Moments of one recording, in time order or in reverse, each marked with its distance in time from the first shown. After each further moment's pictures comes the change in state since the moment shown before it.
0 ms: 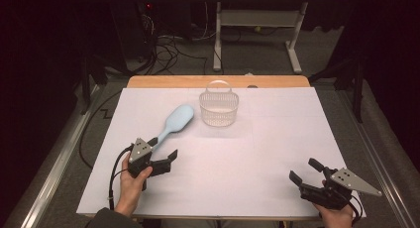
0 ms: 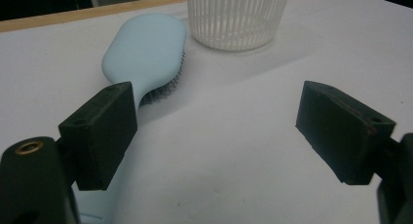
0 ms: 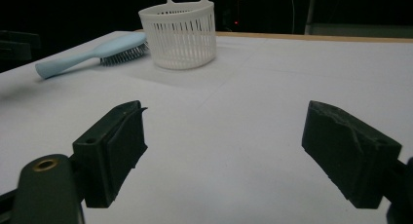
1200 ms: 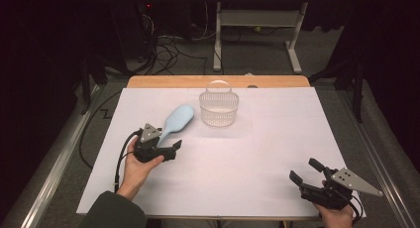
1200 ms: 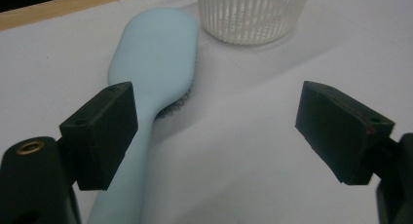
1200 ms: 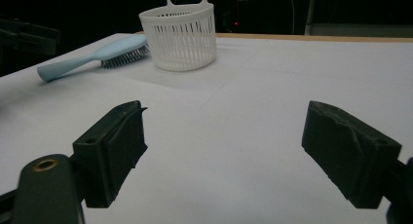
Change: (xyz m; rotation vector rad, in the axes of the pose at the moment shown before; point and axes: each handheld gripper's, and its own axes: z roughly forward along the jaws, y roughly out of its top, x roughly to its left) left arm 0.010 0.037 0.023 0.147 0.040 0.029; right arm 0.000 0.001 -0.001 -0.006 0.001 0.013
